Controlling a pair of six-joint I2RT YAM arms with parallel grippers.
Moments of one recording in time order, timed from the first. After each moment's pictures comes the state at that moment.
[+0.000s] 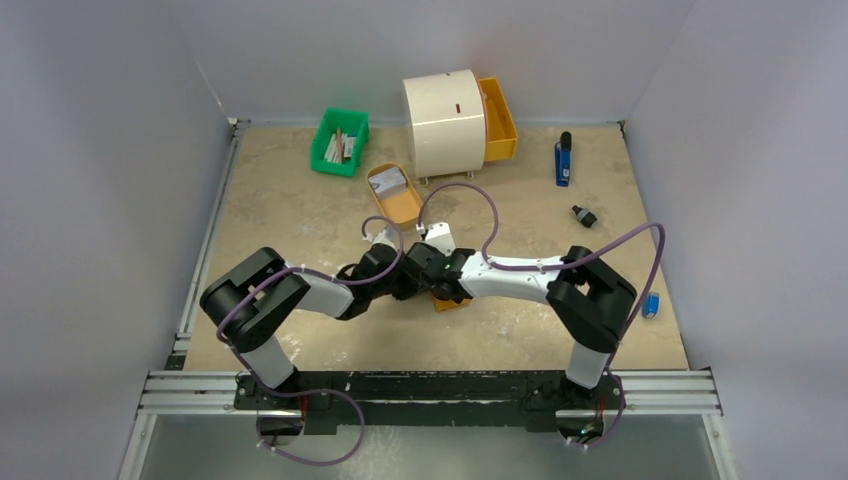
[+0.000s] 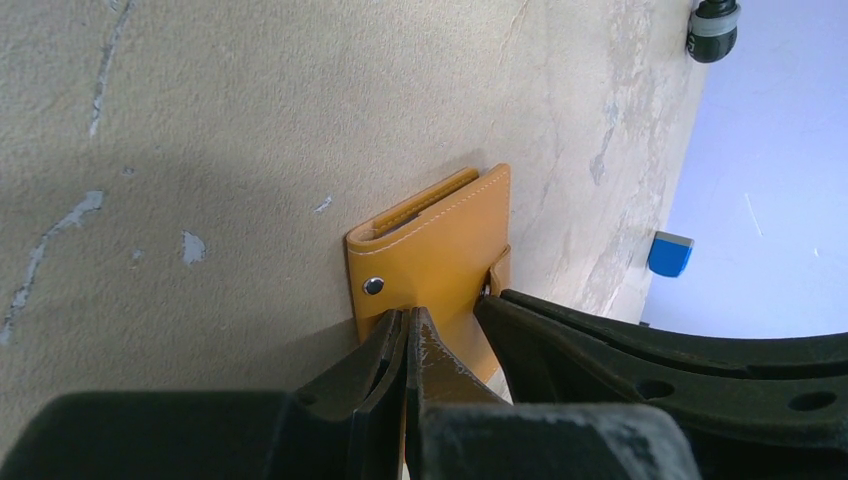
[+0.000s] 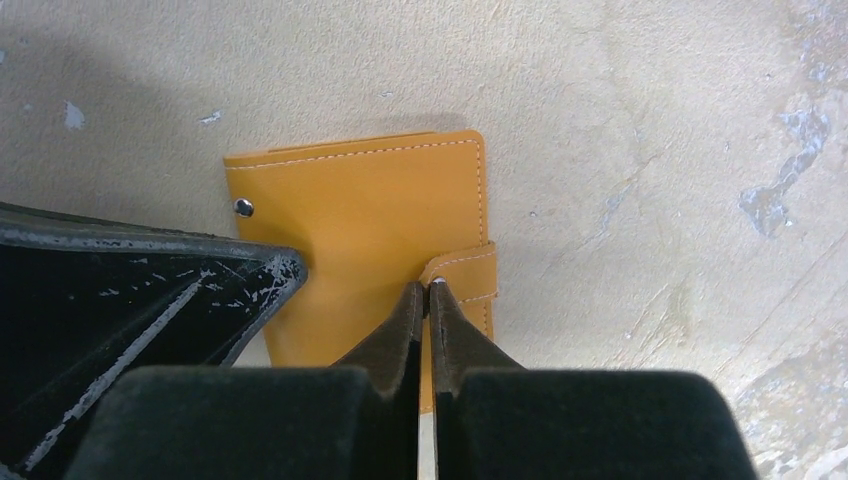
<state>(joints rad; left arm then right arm) -0.75 1.69 0.52 0.57 0.07 -1.17 1.01 1.78 1.09 -0.58 0.62 0.63</state>
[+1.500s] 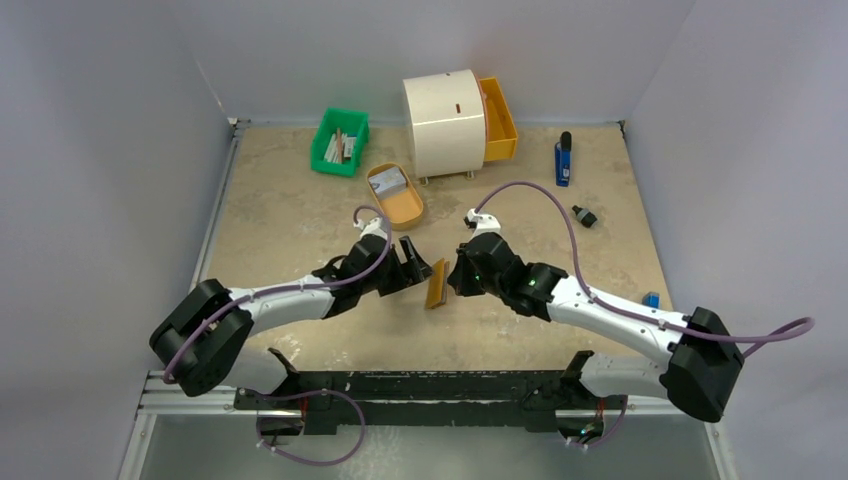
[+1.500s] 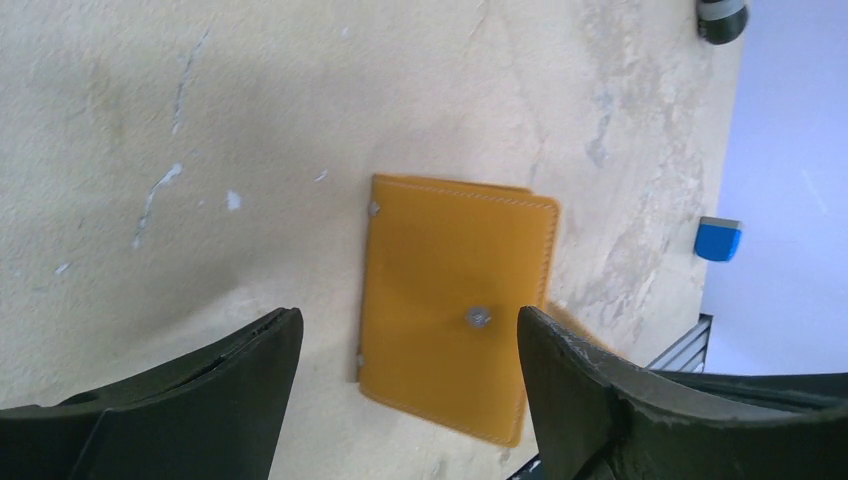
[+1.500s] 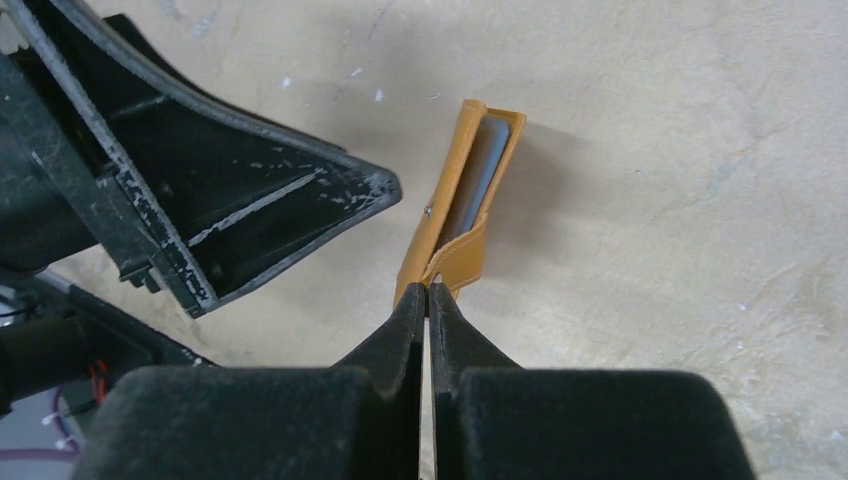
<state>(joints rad) -0.76 1.39 0.57 0.18 -0.01 -1.01 0.90 1.20 0.77 -0.31 0.21 0.70</state>
